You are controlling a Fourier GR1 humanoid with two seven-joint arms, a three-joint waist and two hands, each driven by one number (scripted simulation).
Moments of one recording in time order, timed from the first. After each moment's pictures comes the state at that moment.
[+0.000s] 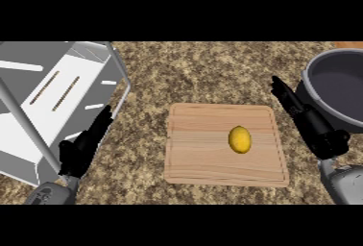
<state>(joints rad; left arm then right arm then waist) -0.13 0.41 -0.36 -1.29 0.31 0.15 -0.12 -0.23 -0.52 0.29 -1.54 -0.21 -0.04 -0.01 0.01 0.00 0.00</state>
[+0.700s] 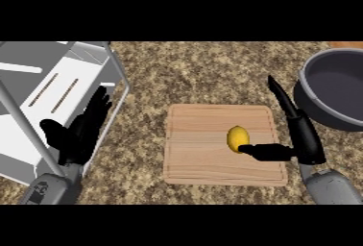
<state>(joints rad) -0.18 0.34 -0.27 -1.48 0.35 0.29 0.08 -0.21 -0.41 0.31 -1.52 0.03 -0.30 -0.21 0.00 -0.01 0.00</state>
